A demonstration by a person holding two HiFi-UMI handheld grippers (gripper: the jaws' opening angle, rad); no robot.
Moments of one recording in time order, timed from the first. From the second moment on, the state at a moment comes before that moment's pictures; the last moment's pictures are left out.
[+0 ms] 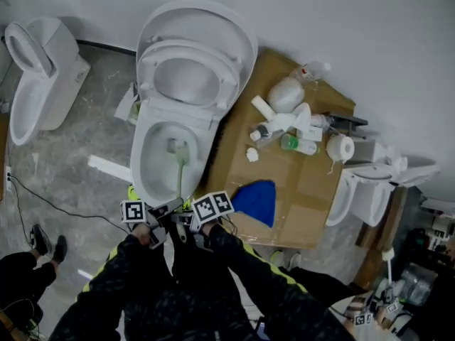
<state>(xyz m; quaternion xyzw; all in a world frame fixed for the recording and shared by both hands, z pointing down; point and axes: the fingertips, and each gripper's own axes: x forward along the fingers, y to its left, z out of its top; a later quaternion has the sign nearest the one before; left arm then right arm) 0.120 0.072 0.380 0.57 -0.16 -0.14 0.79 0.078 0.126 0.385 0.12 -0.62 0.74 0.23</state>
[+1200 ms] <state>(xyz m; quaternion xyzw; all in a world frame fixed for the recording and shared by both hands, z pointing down) 0.146 0.006 0.520 0.50 -0.11 -0.30 0.80 0.123 0.068 0.529 0.19 -0.55 0.71 0.39</state>
